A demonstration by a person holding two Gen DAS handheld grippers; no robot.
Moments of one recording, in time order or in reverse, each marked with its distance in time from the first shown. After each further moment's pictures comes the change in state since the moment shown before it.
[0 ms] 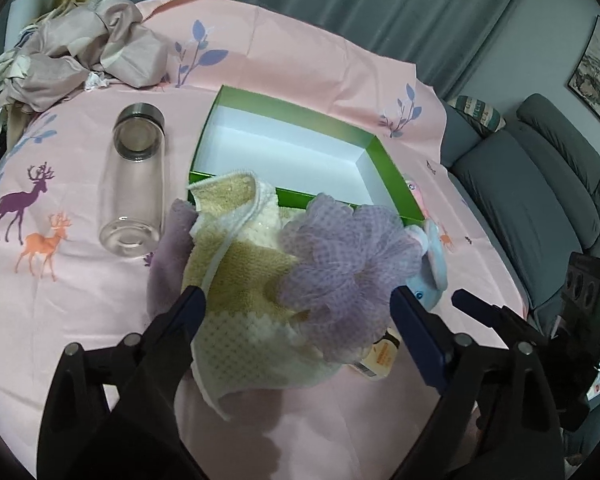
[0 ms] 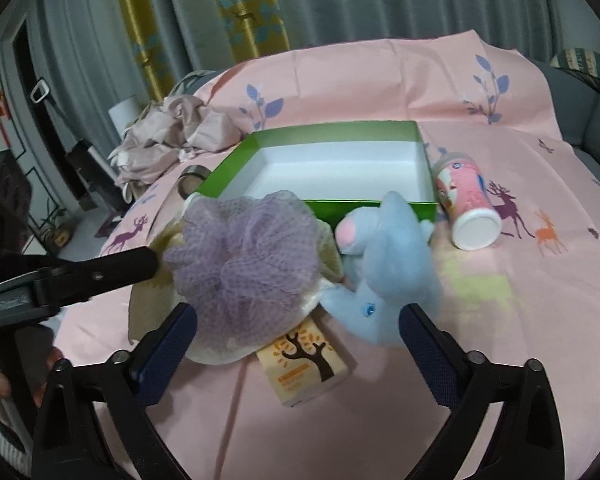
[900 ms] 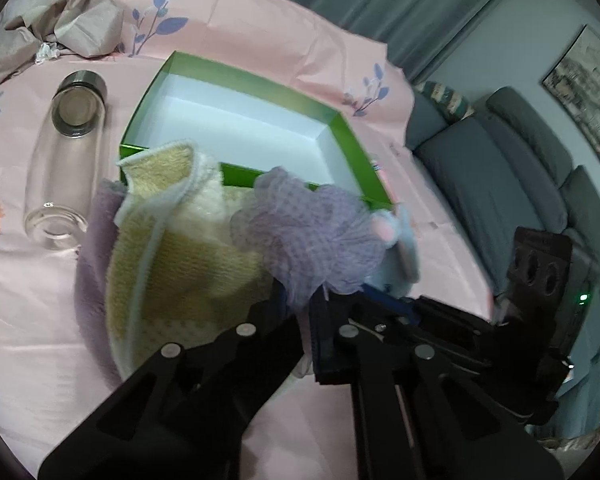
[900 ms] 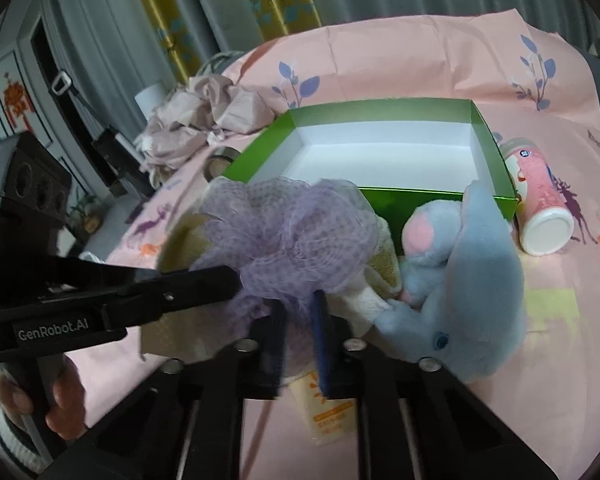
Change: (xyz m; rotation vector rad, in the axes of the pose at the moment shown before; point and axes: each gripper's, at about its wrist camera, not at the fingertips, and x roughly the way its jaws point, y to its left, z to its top) left arm 0.027 -0.005 0.003 -0.013 0.072 -0.187; right arm 0.040 0.006 0.007 -0.002 0.051 0.144
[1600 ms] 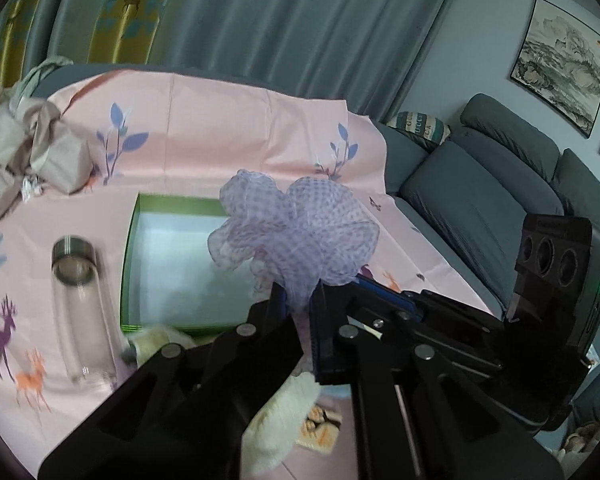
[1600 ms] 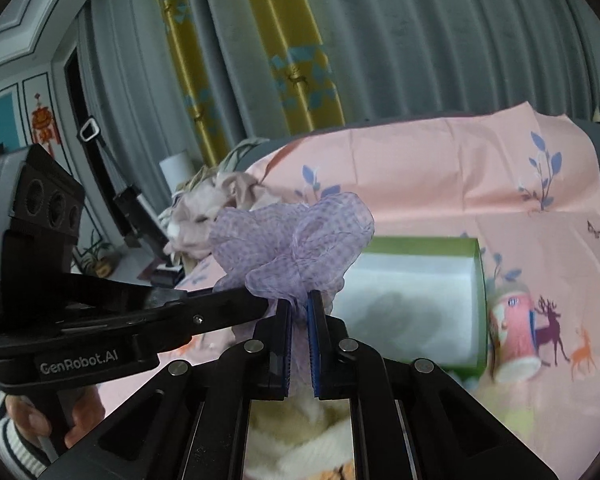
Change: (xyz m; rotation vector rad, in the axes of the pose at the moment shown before) left arm -0.029 -0.052 0.085 0.198 -0.154 0.052; right arm -0.047 0.023 0.083 -0.072 -0.254 0.019
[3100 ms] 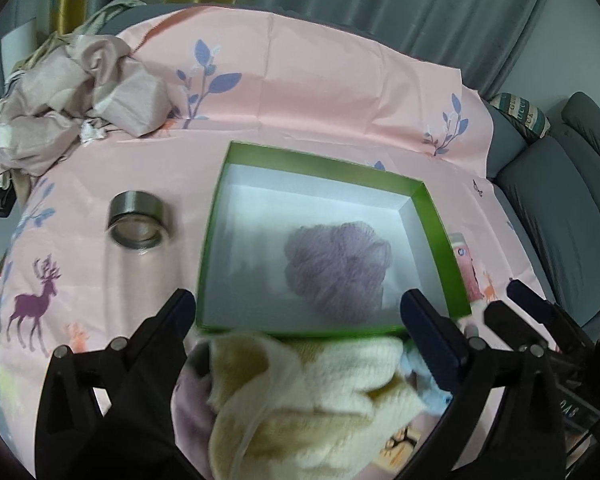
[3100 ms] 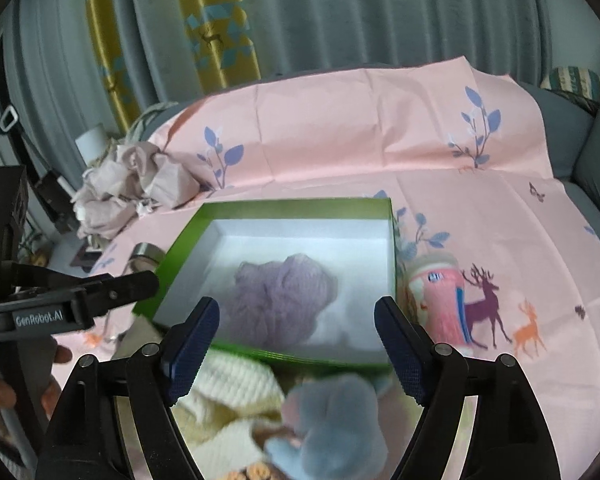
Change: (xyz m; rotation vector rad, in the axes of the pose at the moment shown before) left arm 0.040 0.055 0.006 -0.147 0.162 0.300; right arm 0.019 -0.060 0.003 0.082 0.170 -0.254
